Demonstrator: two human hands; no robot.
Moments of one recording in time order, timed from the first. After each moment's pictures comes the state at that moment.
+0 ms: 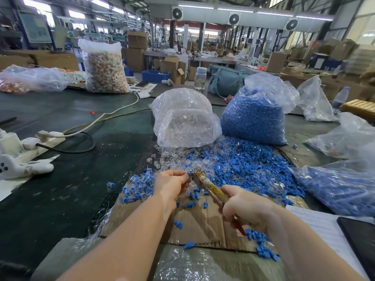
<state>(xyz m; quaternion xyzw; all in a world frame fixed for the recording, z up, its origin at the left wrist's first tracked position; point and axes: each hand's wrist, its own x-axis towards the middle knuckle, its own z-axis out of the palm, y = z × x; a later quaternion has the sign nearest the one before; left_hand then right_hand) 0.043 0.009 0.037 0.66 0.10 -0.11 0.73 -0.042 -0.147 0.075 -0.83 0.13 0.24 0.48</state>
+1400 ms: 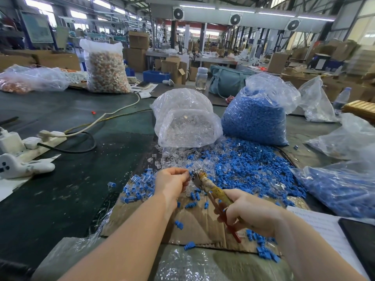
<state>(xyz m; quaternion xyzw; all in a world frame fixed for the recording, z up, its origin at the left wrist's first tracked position) 0.039 0.010 0.045 0.68 0.08 -0.10 0.73 -0.050 -0.146 0.079 -0.81 0.11 0.25 0.52</state>
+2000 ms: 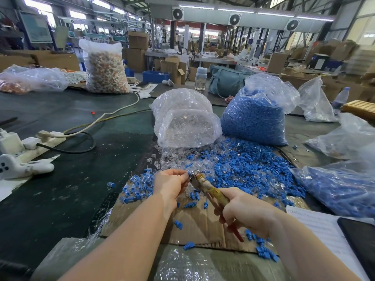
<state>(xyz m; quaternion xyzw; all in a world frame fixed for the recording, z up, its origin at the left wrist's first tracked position) 0.041 0.009 0.041 0.64 0.12 -0.12 0.75 -0.049 -0.142 0.076 -0.83 0.11 0.24 0.49</state>
